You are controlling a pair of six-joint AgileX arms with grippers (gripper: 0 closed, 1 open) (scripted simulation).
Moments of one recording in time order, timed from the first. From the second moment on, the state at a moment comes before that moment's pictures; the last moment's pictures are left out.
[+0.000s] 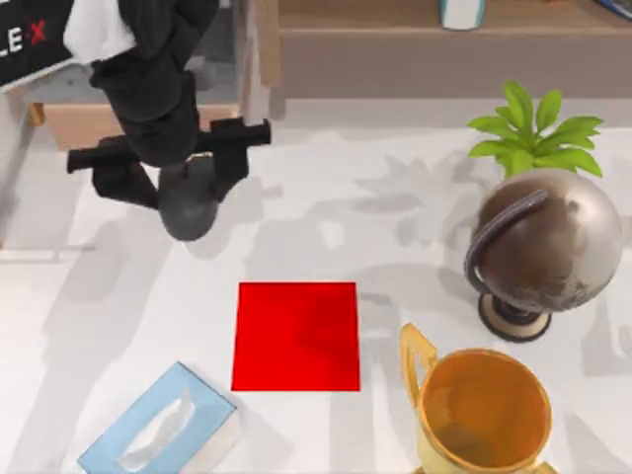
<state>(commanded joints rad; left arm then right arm) -0.38 2.02 1.62 -1.03 0.02 -0.46 0.00 0.00 0.00 0.00 0.00 0.00</state>
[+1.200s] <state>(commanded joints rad) -0.73 2.01 1.40 -0.86 -0.07 -0.72 0.00 0.00 0.00 0.00 0.00 0.00</state>
